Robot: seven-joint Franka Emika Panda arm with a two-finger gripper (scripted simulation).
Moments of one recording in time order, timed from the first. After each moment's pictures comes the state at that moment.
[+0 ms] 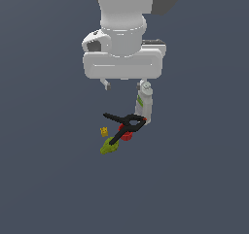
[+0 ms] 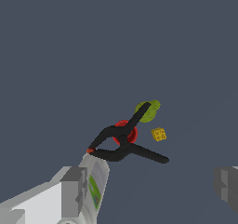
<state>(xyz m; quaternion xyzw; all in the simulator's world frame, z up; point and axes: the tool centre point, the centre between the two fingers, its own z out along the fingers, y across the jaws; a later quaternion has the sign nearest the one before) 0.010 -0.003 0.350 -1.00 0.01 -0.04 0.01</state>
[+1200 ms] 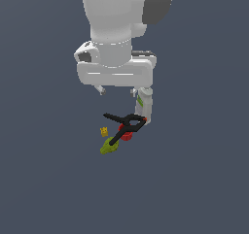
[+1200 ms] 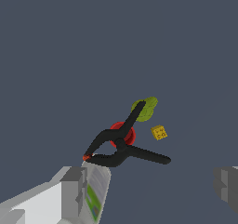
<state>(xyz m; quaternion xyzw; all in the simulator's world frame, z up) 0.016 -0.021 0.330 -1.00 0.06 -0.03 0.02</state>
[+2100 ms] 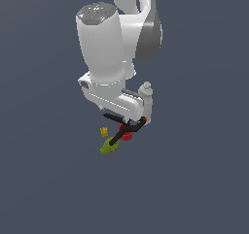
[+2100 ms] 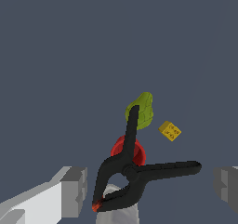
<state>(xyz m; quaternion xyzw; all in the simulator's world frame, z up) 0.043 -0.036 0.255 -0.96 0.27 -0.01 0.03</state>
